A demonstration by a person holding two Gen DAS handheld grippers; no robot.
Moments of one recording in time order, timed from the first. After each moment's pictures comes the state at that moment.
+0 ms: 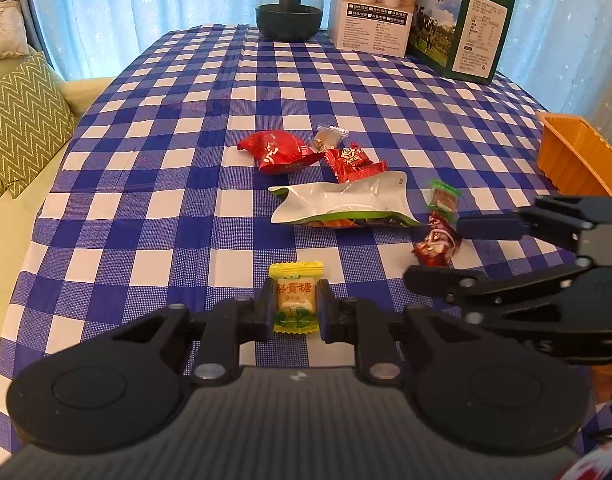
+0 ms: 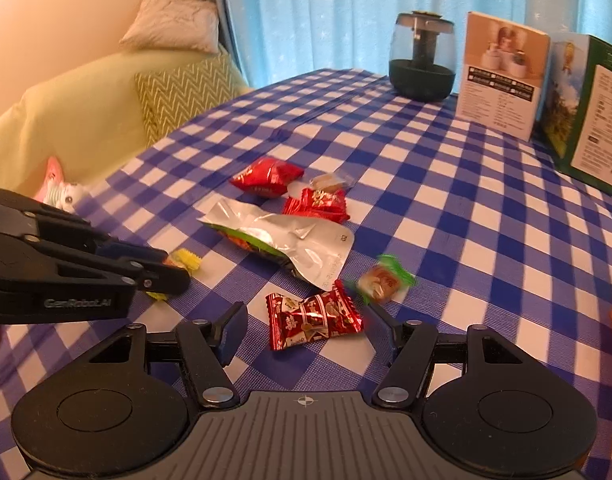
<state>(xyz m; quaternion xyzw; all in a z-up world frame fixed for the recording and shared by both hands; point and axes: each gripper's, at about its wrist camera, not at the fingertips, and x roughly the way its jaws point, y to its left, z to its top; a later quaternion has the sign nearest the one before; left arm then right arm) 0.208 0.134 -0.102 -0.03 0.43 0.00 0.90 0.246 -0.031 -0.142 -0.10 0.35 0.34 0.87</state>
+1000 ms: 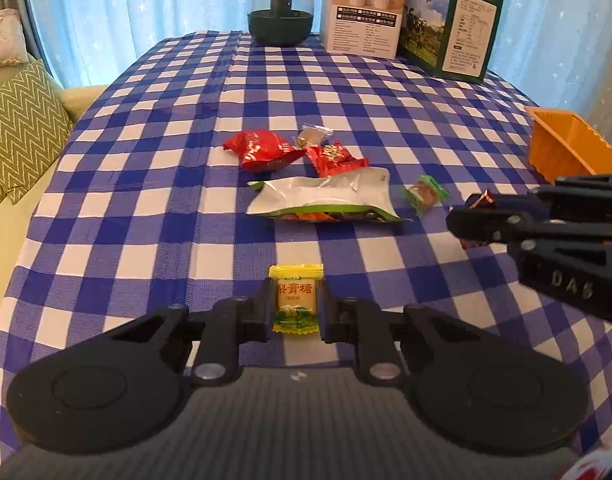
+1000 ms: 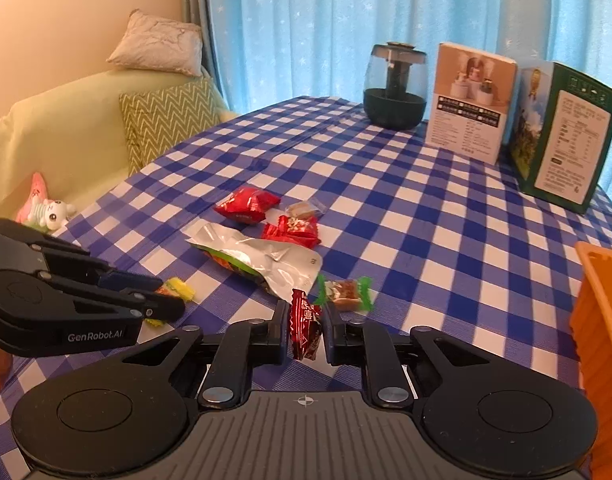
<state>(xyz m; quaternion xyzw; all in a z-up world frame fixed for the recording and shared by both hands) 0.200 0.121 -0.103 -0.02 0.42 -0.01 0.91 0.225 -0.056 -0.112 -0.10 0.31 0.31 0.89</state>
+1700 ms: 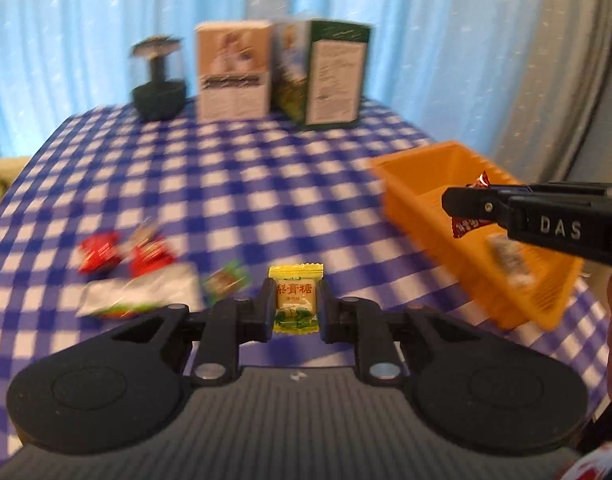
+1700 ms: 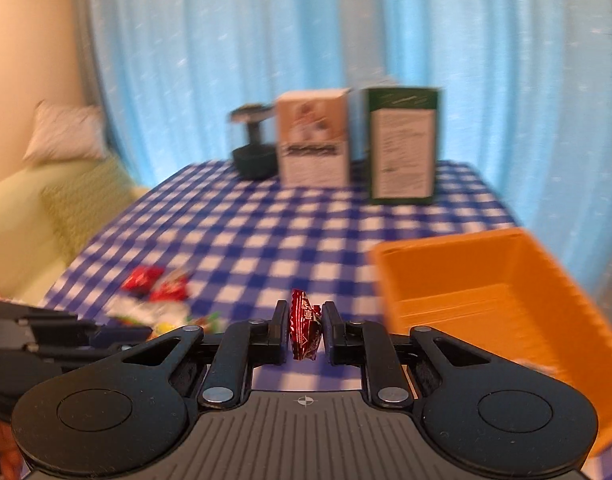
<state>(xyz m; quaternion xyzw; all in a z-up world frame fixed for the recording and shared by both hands) 0.206 -0.018 -0.033 0.00 0.35 -0.12 0.93 0.210 -0.205 -0.026 0.02 0.28 0.17 0.95</state>
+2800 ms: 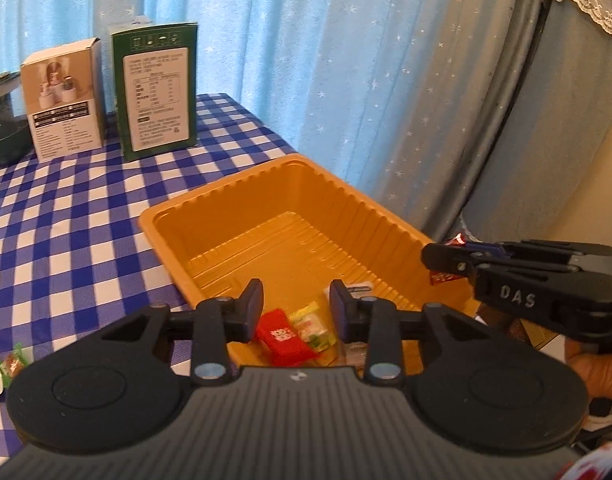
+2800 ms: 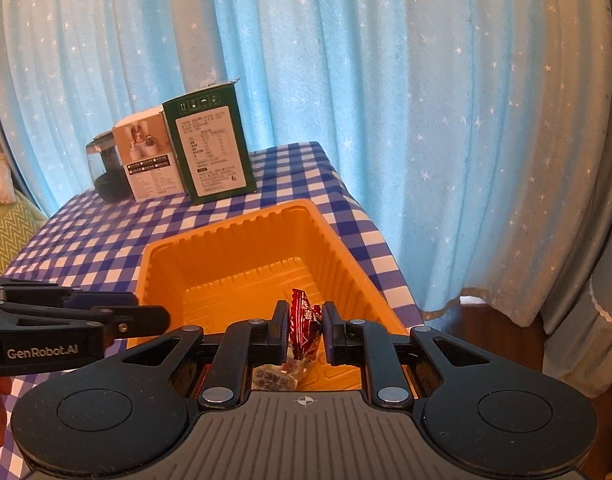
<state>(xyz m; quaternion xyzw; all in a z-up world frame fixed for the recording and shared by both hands) 0.256 -0.181 -0.027 0.00 0.36 -0.22 0.90 0.207 -0.381 -0.041 0.07 0.30 0.06 0.95</state>
